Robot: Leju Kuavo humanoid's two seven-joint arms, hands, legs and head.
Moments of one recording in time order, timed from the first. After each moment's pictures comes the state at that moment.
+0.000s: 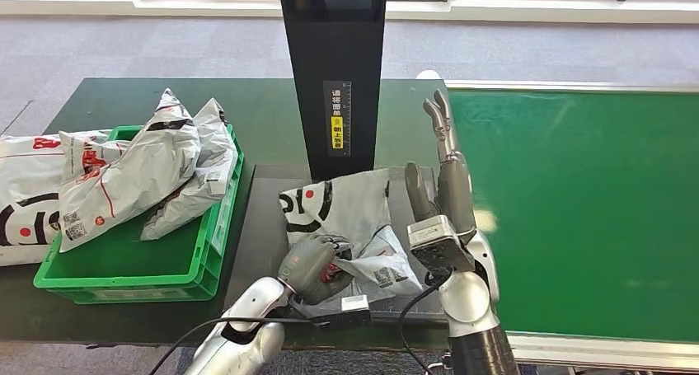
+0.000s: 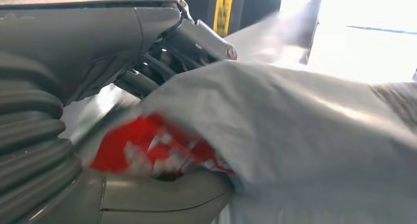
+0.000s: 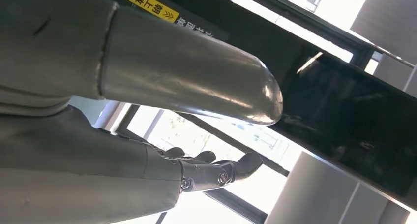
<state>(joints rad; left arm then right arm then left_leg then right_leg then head) -0.24 -0.16 -0.36 -1.00 -1.22 0.23 -0.35 -0.23 0.23 0.25 -1.60 0.58 -0.21 -0.52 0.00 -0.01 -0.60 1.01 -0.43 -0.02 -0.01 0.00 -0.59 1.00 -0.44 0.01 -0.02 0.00</state>
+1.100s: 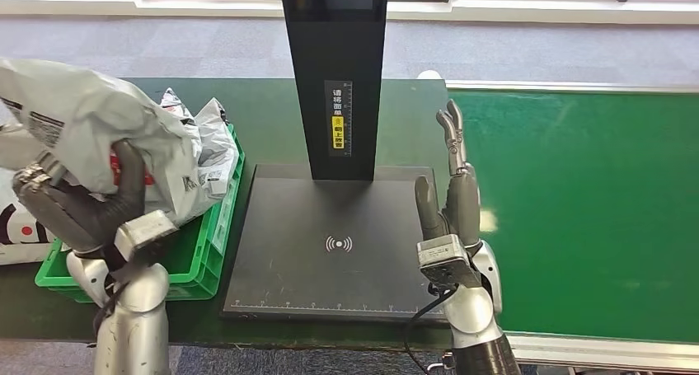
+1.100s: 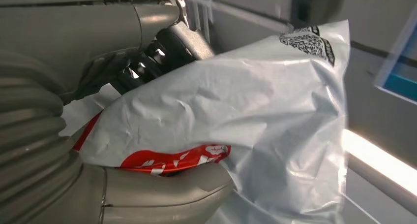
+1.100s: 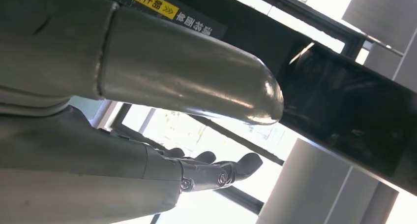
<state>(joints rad) -0.26 -0.18 0.14 -1.66 -0.84 0.70 -0.60 -0.19 0.21 0.27 -1.61 0.54 -0.27 -0.57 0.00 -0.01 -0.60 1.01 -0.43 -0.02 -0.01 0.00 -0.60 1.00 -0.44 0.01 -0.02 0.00</state>
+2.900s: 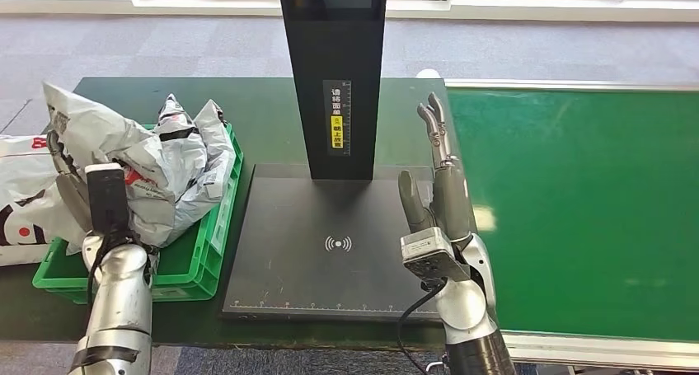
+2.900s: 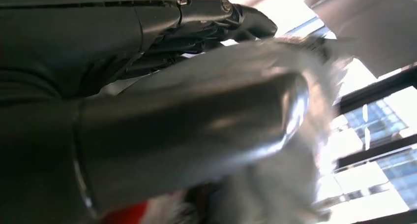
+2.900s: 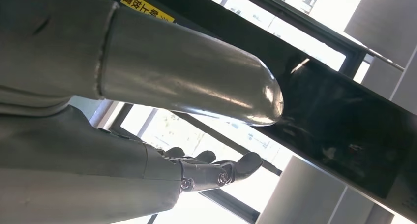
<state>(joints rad) -0.42 -0.06 0.41 -1.07 -0.48 0.51 -0.53 -0.21 0.23 0.28 -1.61 0.59 -0.23 -0.53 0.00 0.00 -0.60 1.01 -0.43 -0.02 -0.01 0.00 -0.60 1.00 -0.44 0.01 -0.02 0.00</state>
